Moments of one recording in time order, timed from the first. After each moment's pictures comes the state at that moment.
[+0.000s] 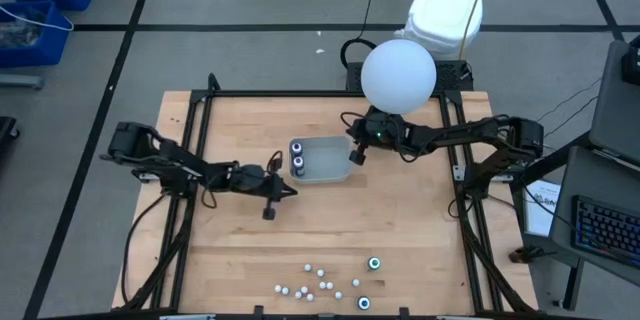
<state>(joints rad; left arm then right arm) -0.07 1.56 0.35 0.73 -0.03 0.17 -0.31 1.55 0.73 0.25 0.20 -0.15</state>
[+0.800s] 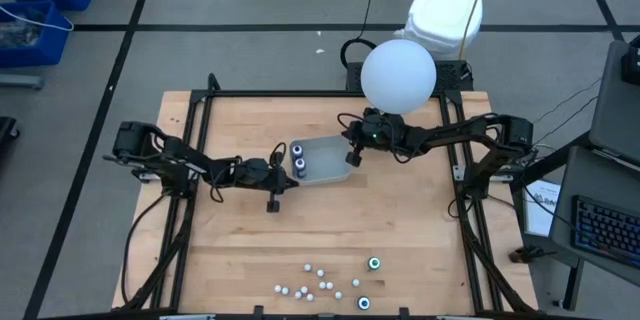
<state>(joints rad) 0.01 1.58 0.37 0.70 -0.04 0.15 -0.31 1.64 0.73 0.30 0.15 -0.12</state>
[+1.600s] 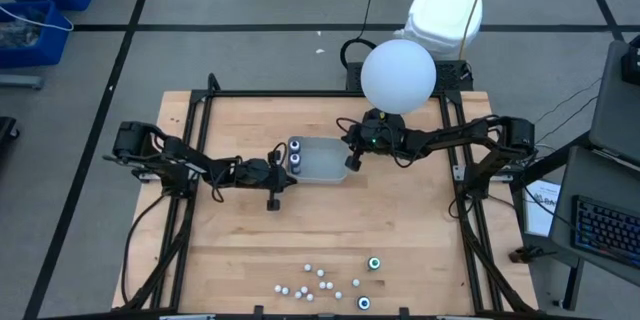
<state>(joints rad) 0.01 1.58 0.37 0.67 -0.10 0.16 -0.25 1.64 0.73 0.27 0.16 -0.05</state>
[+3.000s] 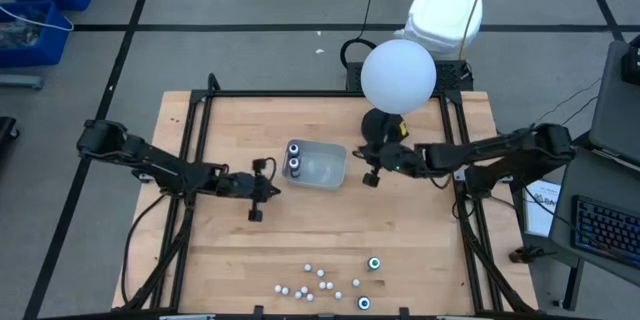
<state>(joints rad) -0.19 1.23 0.36 0.19 -0.26 0.05 0.03 1.28 0.72 -0.10 0.53 0.01</state>
